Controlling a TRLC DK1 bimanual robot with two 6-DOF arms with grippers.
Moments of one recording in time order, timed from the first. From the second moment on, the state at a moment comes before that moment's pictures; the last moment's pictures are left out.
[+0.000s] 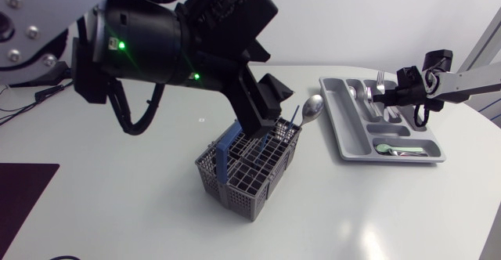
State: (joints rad) left arm -0.85 1.41 1.33 -0.45 0.08 0.45; right arm -0.34 2.32 1.62 -0.06 -0.27 -0.29
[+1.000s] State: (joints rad) left arm -0.84 1.44 1.27 -0.50 0.15 0.69; right arm -0.20 1.57 0.95 -0.03 -0.41 -0.33
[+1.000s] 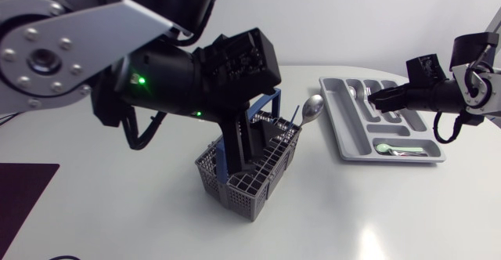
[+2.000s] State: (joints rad) left arm -0.76 1.68 1.31 -0.43 0.13 0.71; right arm 0.37 0.96 0.62 -0.19 -0.20 -0.34
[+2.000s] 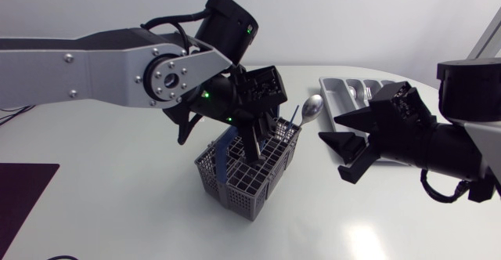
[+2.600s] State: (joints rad) left arm -0.81 1.64 1.47 -0.64 0.11 0.67; right arm 0.50 0.95 0.58 -0.19 -0.17 -0.34
